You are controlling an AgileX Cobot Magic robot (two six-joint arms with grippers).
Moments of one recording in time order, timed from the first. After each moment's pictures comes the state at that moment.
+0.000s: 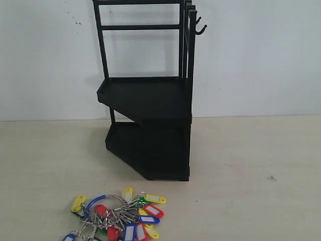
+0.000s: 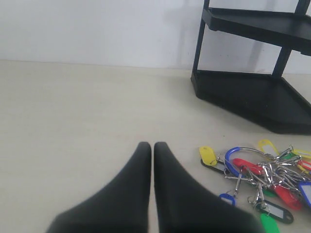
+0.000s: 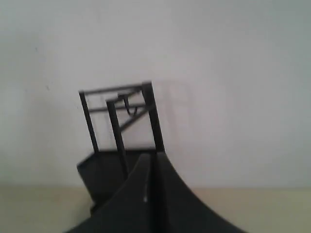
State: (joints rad) left arm -0.02 0.00 0.00 -0.15 0.29 0.07; right arm 0.17 0.21 -0.56 0.06 0.33 0.15
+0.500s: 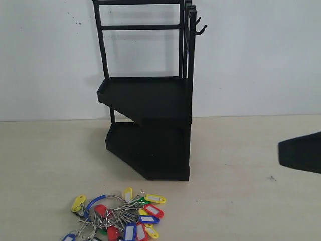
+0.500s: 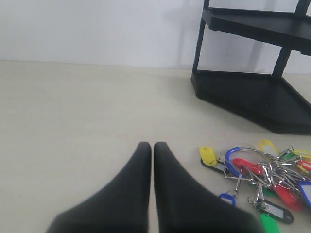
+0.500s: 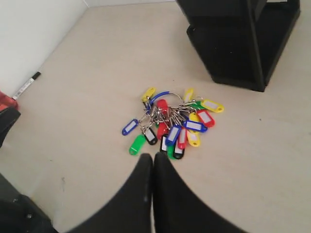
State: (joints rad) left arm -0.02 0.00 0.00 -0.15 0.29 0.07; right arm 0.17 0.72 -0.74 0.75 0.81 -0.33
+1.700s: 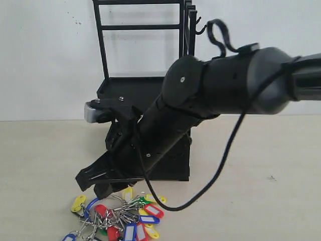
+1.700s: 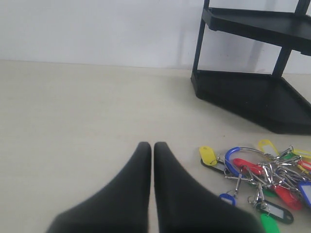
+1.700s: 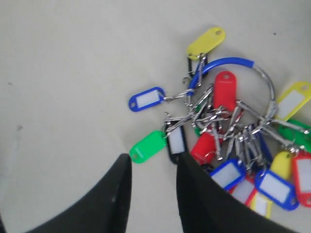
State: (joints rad) left arm -0.02 0.00 0.00 -0.15 0.29 0.07; right arm 0.63 1.89 -1.43 0.60 0.74 -0.46
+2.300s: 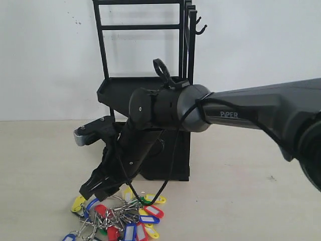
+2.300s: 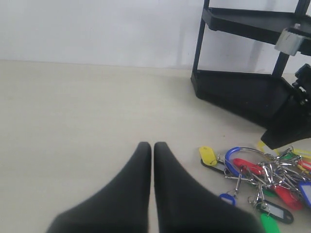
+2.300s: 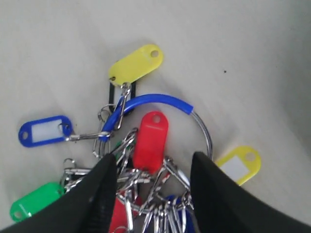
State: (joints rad) left arm -0.02 0.00 0.00 -0.15 0.29 0.07; right arm 0.63 2.23 -1.76 0.38 0.76 -0.46
